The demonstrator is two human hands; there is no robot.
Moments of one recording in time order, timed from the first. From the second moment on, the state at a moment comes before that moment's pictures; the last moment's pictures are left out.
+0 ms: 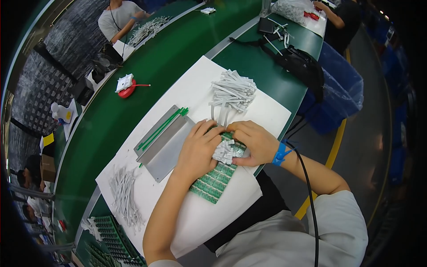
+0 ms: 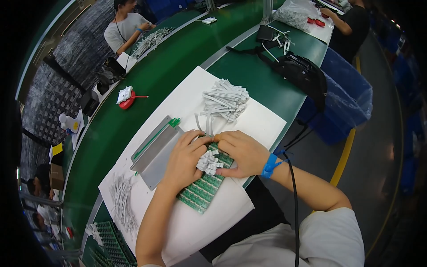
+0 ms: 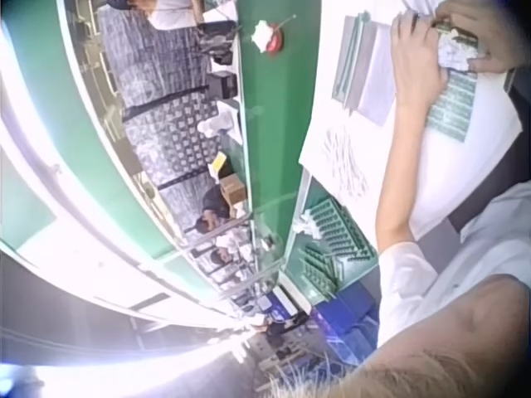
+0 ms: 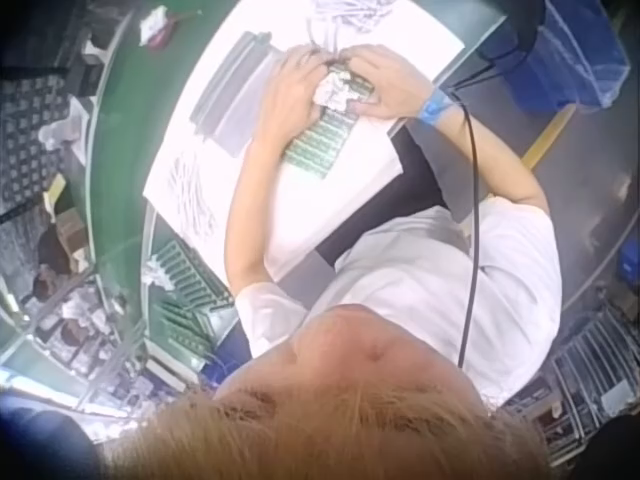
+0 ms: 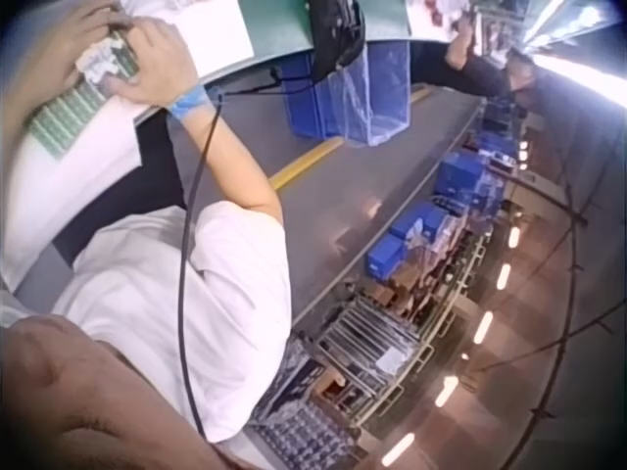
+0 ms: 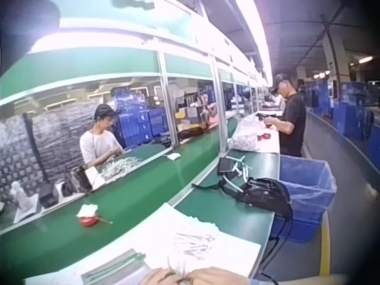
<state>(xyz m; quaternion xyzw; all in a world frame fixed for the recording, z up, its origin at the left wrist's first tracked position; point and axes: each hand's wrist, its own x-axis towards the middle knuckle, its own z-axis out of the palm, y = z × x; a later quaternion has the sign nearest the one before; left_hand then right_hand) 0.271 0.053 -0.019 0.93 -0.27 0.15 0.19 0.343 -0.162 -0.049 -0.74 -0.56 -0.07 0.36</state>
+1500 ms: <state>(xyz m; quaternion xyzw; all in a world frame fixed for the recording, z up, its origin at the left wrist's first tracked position) 0.158 0.107 -0.069 0.72 0.12 0.33 0.60 0.340 -0.149 -0.026 -0.82 -0.36 0.05 0.44</state>
